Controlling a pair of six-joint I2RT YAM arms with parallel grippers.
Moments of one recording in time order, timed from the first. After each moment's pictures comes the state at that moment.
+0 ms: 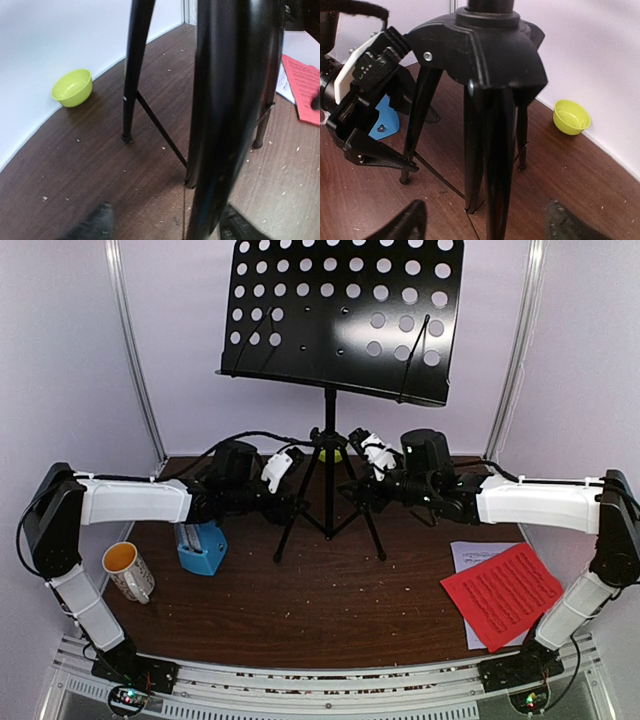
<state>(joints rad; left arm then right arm) -0.70 1.69 1.09 0.11 0.18 0.16 0.75 1.57 1.11 0.12 -0.04 -0.11</state>
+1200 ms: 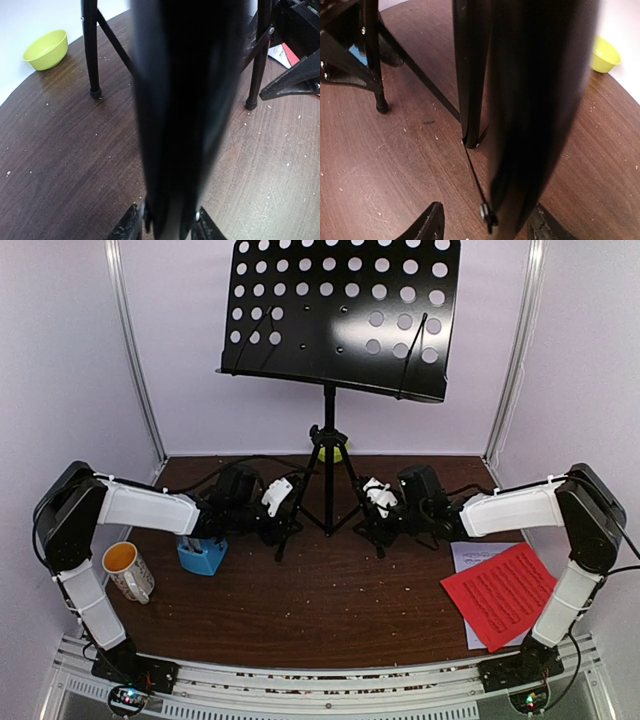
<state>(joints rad) -0.69 1.76 0.99 0.16 0.25 0.16 0.67 1.71 0.96 0.16 -0.16 -0.18</state>
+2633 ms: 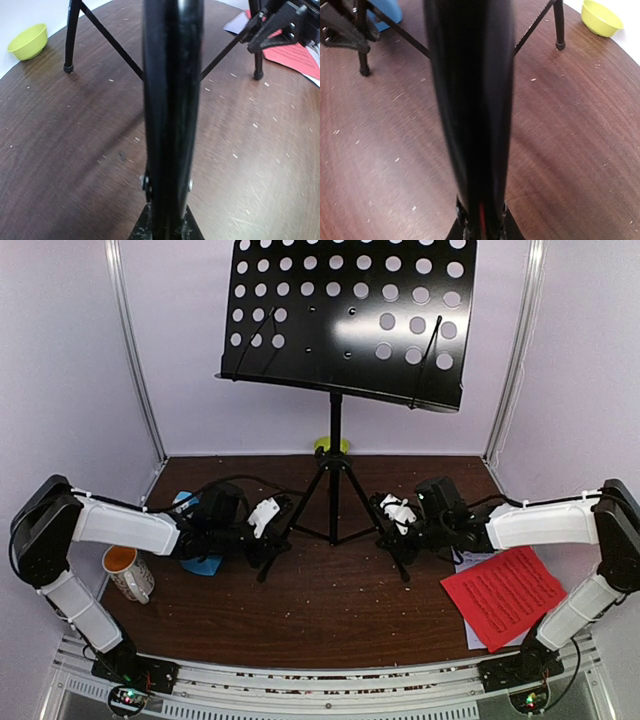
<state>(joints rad) -0.70 1.59 0.75 0.21 0.29 0.16 0.69 1.50 0.79 0.00 -0.15 -0.15</state>
